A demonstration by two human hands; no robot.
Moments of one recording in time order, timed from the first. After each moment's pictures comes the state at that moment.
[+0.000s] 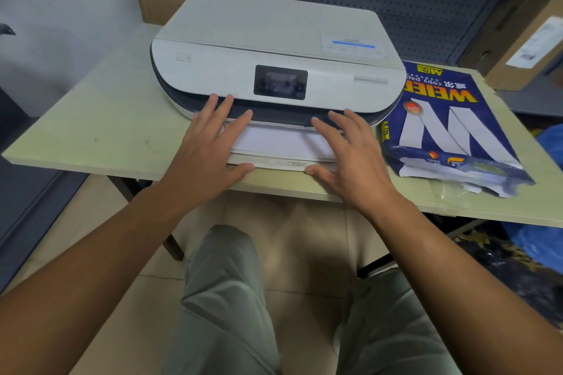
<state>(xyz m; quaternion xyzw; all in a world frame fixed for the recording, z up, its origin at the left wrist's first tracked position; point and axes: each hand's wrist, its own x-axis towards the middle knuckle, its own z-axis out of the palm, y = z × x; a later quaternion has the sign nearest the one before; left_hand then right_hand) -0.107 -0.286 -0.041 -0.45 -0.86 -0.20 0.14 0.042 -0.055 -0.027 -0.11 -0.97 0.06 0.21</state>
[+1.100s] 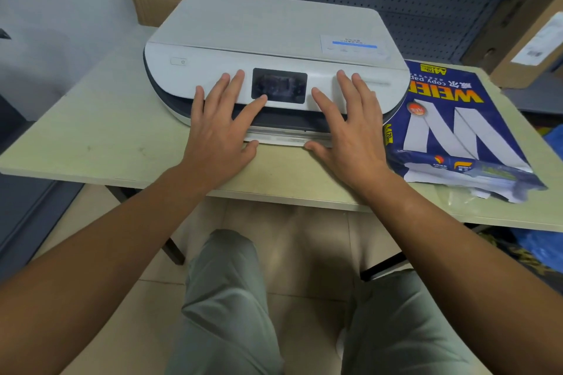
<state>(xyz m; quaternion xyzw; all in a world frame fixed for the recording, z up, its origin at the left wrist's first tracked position) -0.137 -0.241 -0.041 -0.42 -0.85 -0.13 0.27 -0.002 -0.031 -0.023 -0.11 -0.95 -0.03 0.28</state>
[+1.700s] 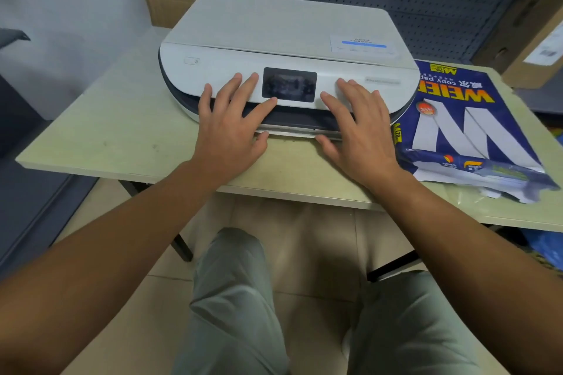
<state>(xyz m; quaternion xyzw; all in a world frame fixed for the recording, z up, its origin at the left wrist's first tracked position) -0.140 -0.243 -0.043 -0.41 -0.84 -0.13 0.33 -0.005 -0.024 -0.032 -0.06 -0.94 -0.03 0.34</state>
